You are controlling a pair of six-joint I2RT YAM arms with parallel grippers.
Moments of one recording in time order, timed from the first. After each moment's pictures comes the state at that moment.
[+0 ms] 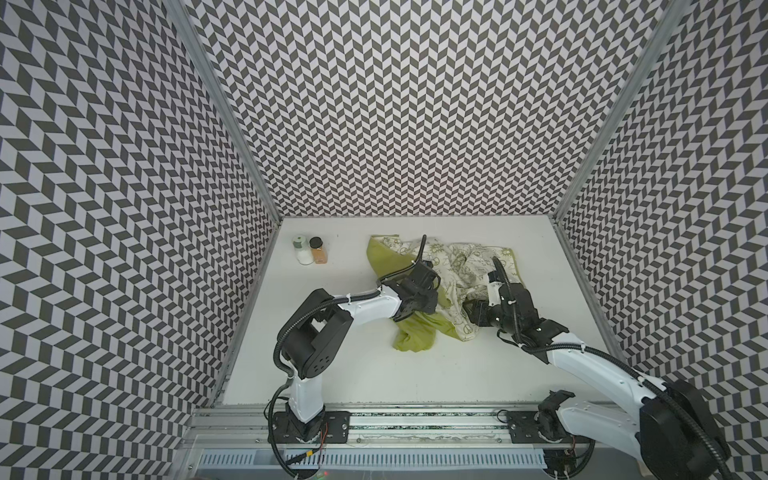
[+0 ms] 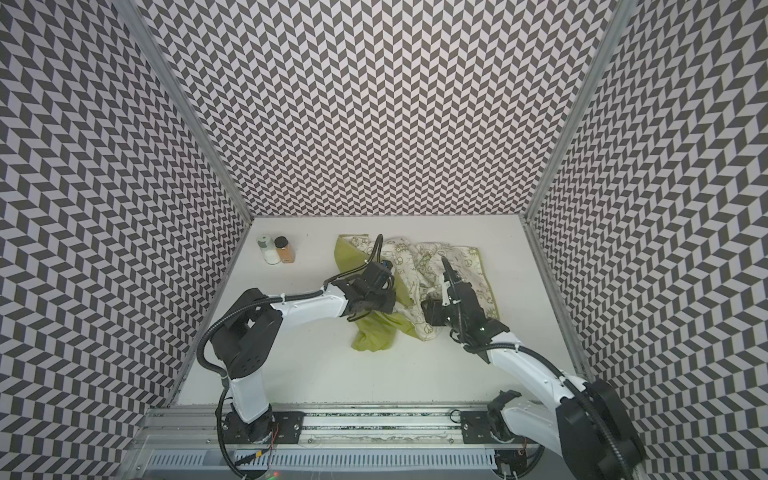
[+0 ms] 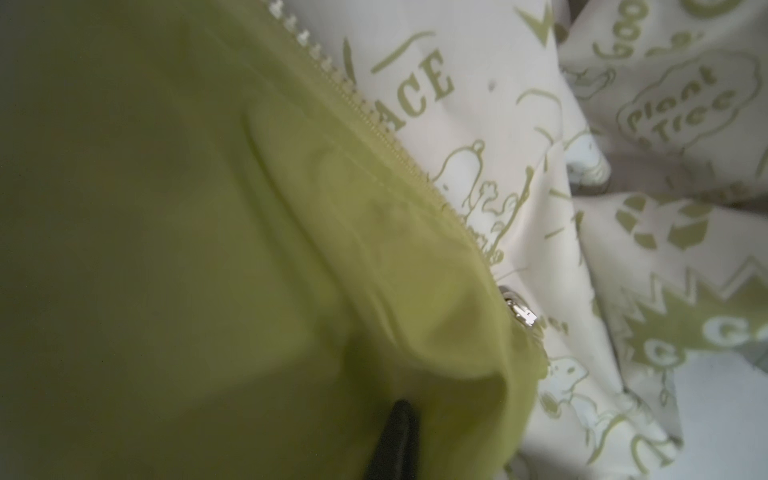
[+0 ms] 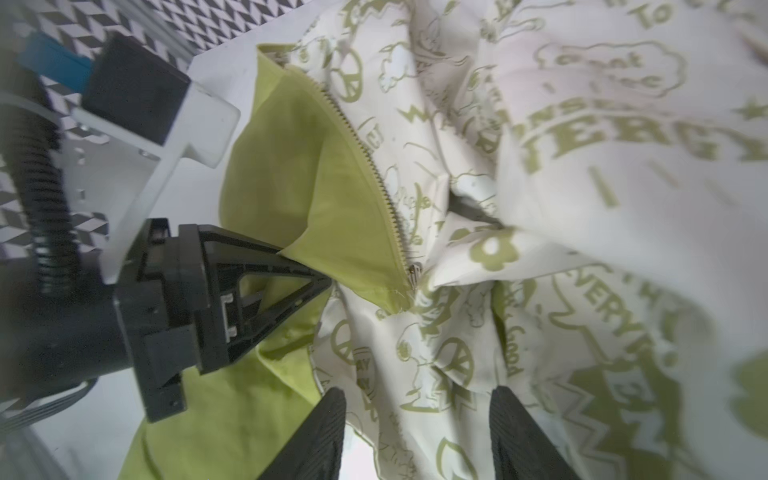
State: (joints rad) left arm -0.77 1.81 1.14 -0.22 0.00 -0.46; right arm 0.47 1.13 0.54 -0.06 -0.15 0.52
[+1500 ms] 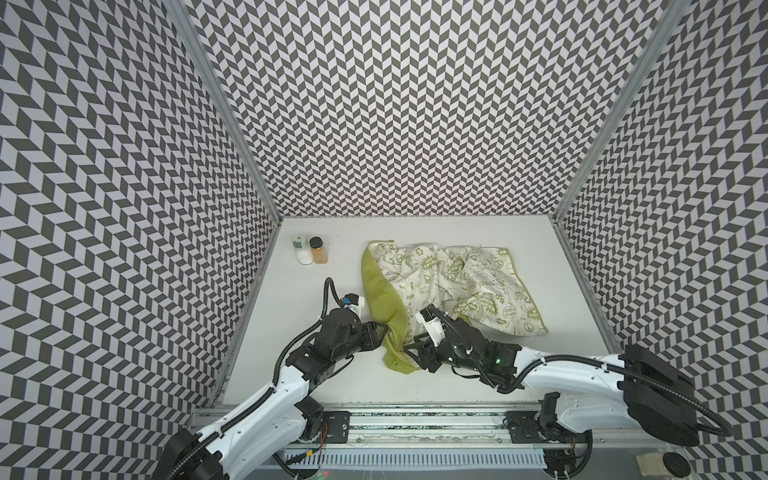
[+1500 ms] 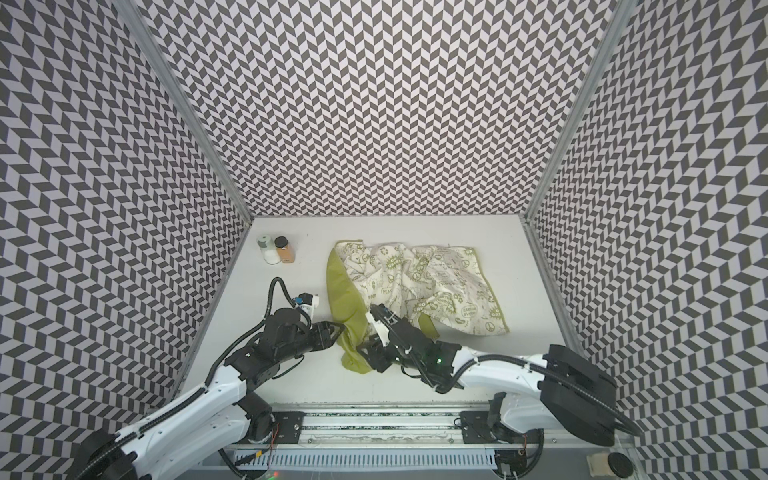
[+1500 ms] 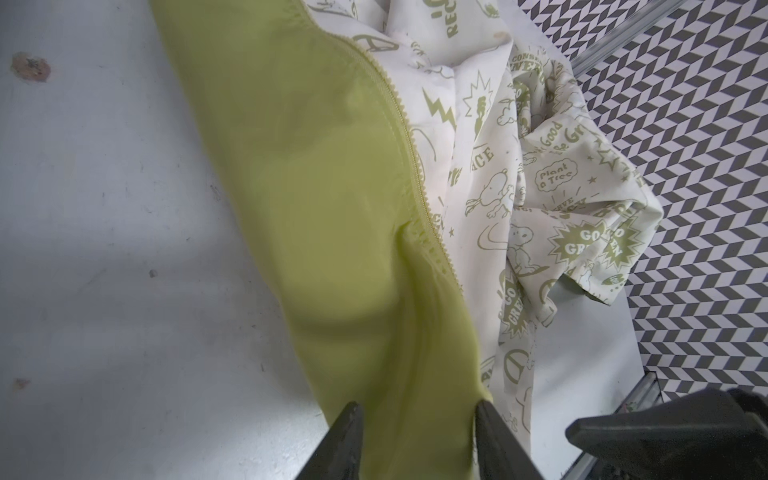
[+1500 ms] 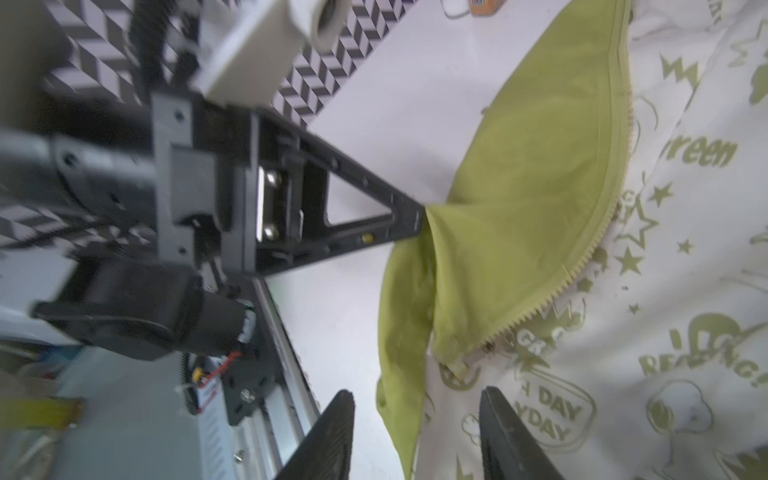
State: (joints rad) left arm -0.56 0.80 0.36 -0.15 0.19 -0.73; right arm 1.06 1.31 0.58 0.26 -0.05 0.57
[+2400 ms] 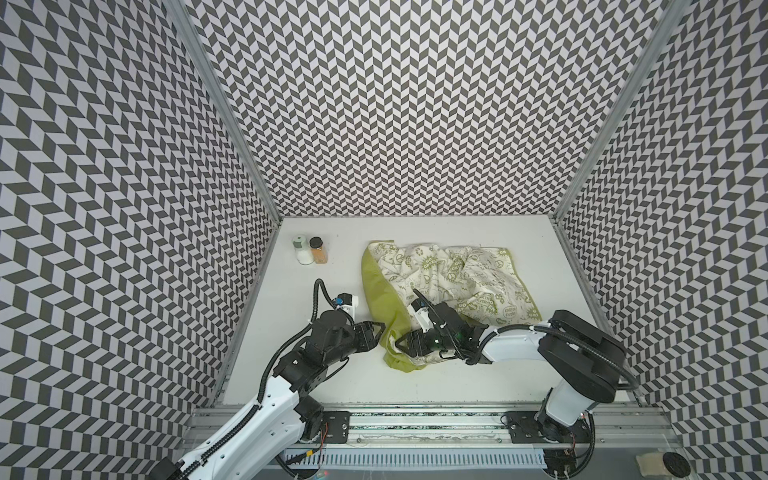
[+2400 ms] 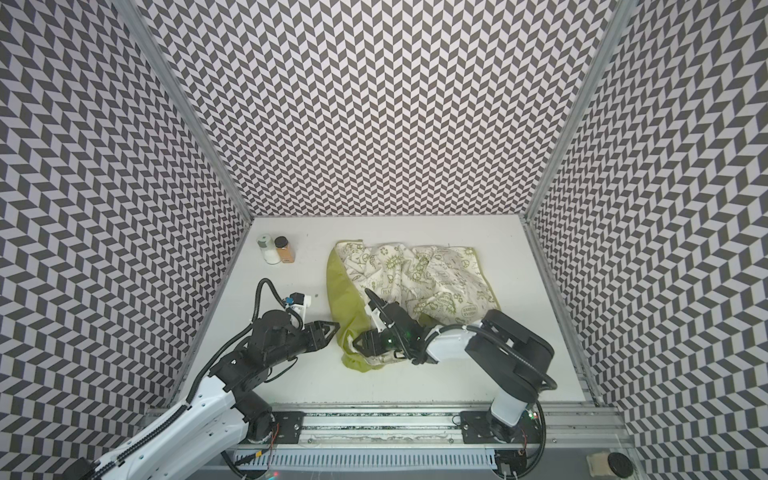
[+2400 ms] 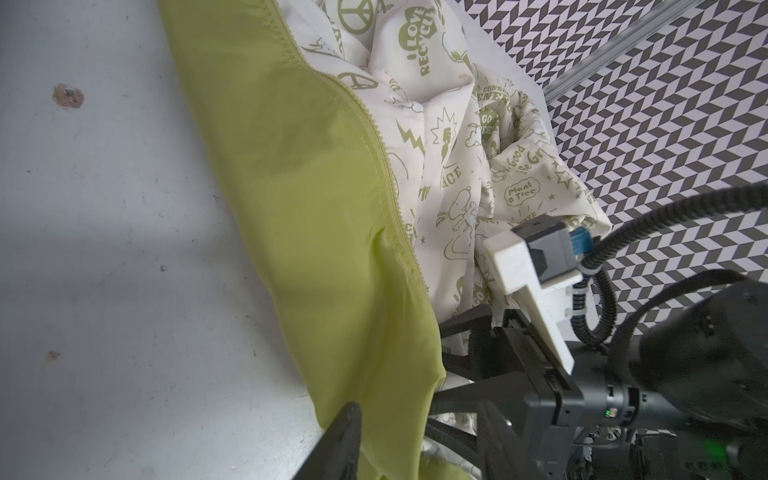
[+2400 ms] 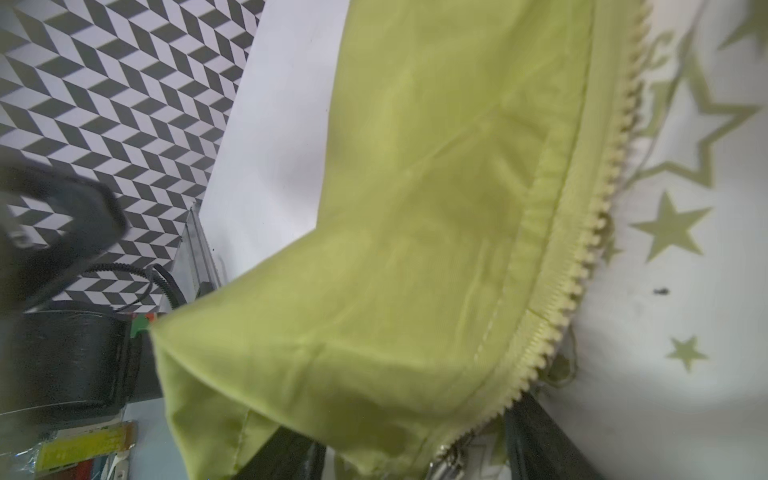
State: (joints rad) left arm -0.56 0.67 0.40 -0.27 0.19 -0.76; right arm 0.92 1.72 0.69 0.35 -0.33 0.69
